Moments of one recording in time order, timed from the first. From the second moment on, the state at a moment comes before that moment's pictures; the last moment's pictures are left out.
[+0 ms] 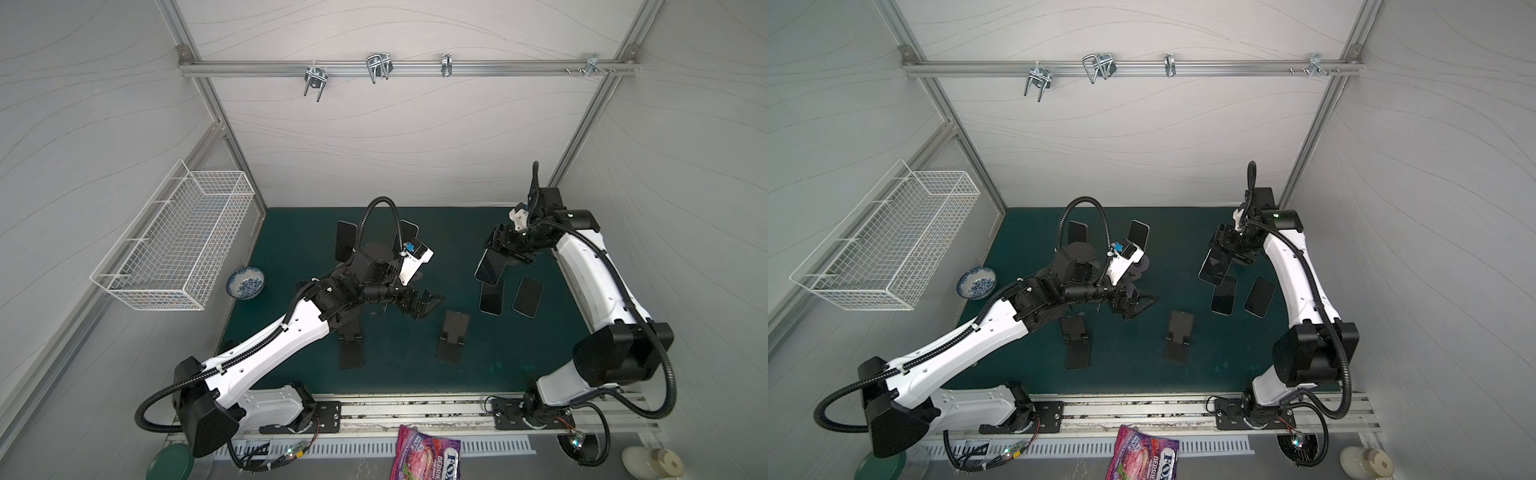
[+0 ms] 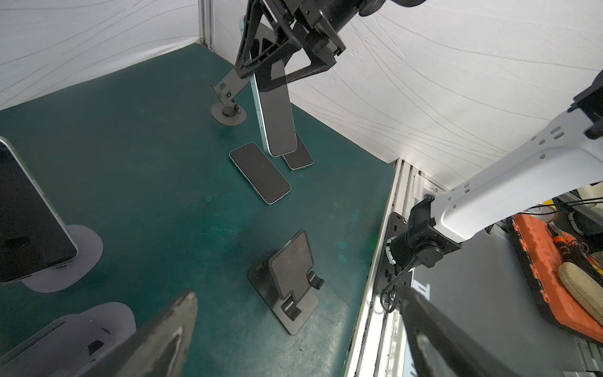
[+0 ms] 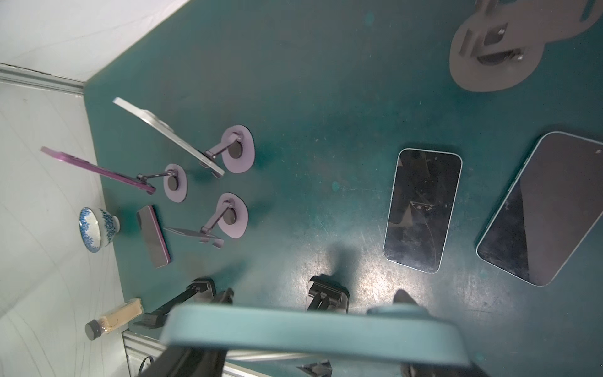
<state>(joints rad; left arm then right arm) -0.81 1.21 1.13 -0.41 0.38 -0.14 0.11 1.55 1.62 -1.16 -0.35 0.35</state>
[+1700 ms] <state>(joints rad) -0.81 1.25 1.02 -0.38 0.39 -0.06 0.23 2.21 1.91 -1.16 -0.31 0.31</state>
